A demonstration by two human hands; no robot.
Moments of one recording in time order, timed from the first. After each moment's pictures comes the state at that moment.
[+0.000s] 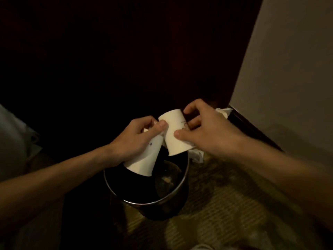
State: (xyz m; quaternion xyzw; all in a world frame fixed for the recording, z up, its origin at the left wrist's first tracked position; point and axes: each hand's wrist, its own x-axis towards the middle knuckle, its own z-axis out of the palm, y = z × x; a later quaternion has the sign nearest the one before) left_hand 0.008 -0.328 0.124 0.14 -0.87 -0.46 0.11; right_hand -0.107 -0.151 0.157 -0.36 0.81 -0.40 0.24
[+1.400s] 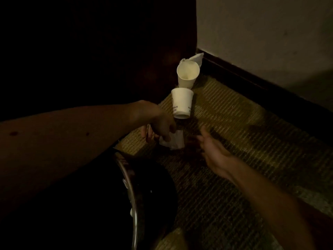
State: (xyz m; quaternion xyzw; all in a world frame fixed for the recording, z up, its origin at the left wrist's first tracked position) left_hand -0.255 -0.304 -0.063 0.04 -0.80 0.00 -0.60; right_hand -0.197 -0.131 -0.125 0.16 0.62 -0.60 0.48
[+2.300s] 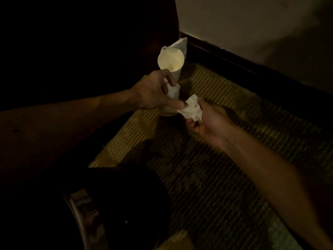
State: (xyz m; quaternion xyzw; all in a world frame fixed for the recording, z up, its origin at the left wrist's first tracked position) left_hand -0.298 -0.304 -0.069 0.04 -0.94 -0.28 -0.21; right_hand -0.265 -0.133 -0.122 0.26 0.49 -0.76 0.34
